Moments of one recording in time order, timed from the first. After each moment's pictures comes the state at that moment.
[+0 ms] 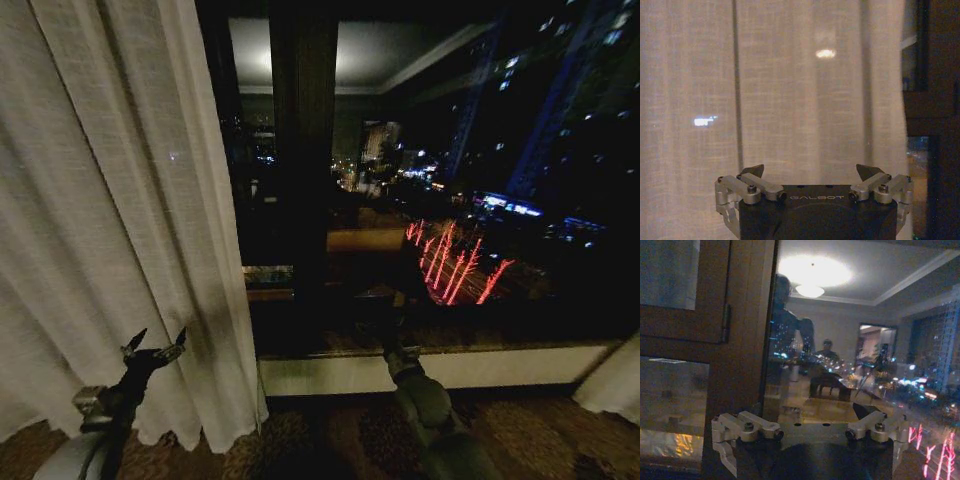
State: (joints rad) left arm 1.48 -1.14 -0.90 -2.03 -0.50 0.17 0.06; right arm -1.15 1.28 0.39 1.94 0.16 -0.26 0.13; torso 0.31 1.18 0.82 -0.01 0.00
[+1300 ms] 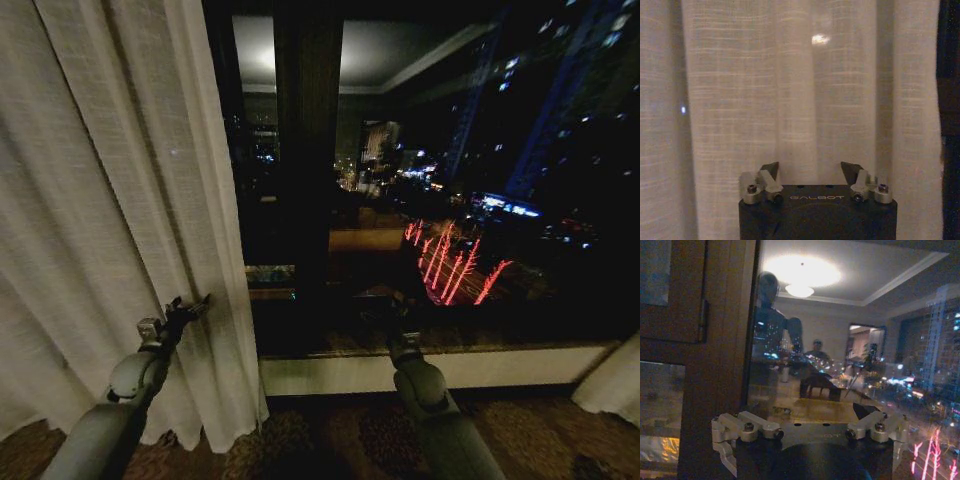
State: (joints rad) left arm 1.05 -0.99 -0.59 -1.71 -0.57 0.23 -0.04; right arm -1.06 1.30 0.40 1.84 0.16 -0.26 0.14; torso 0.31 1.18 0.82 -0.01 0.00
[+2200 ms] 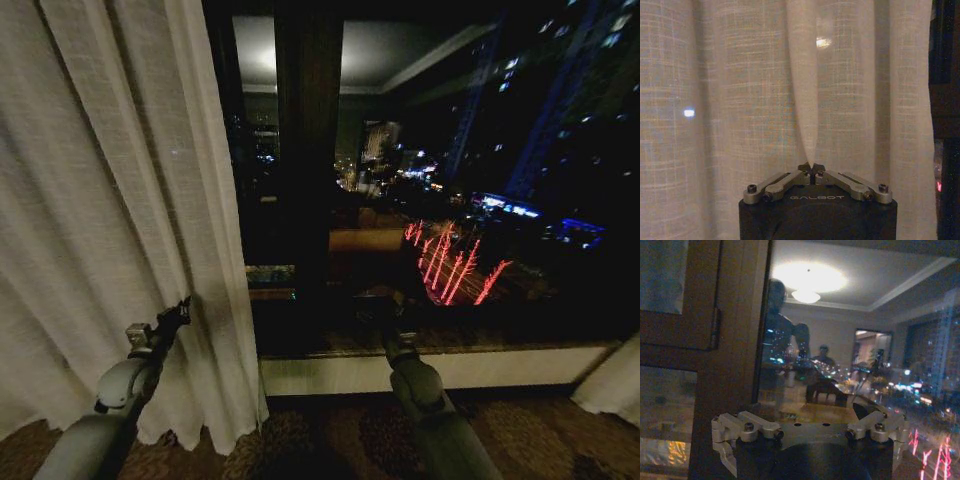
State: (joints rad) left arm 1.13 -0.99 -0.66 -1.79 -0.57 0.24 -0.03; right arm -1.06 1.30 0.39 1.85 0.13 -0.24 0.11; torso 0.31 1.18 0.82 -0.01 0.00
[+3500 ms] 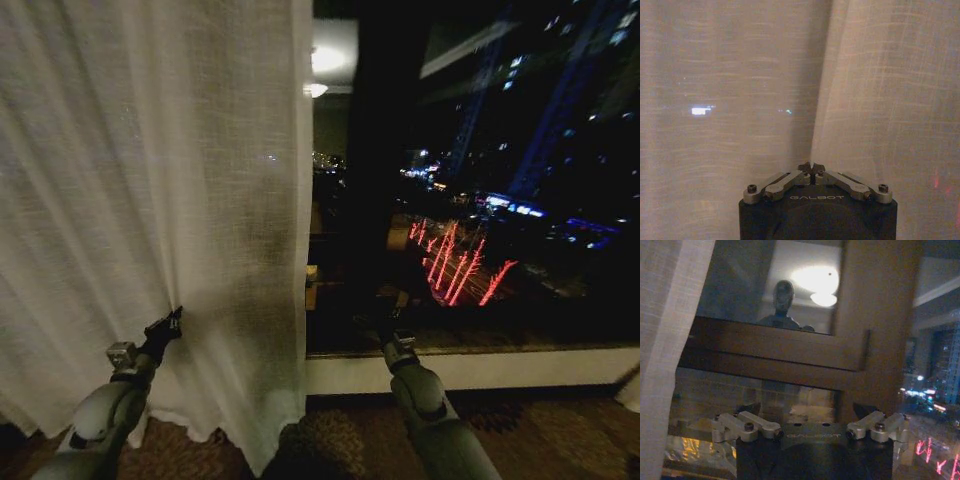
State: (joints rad) left arm 1.30 -1.04 -0.76 -1.93 -0.57 0.25 -0.03; right arm -1.10 1.30 0.38 1.90 0.12 -0.24 0.09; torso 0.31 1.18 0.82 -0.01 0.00
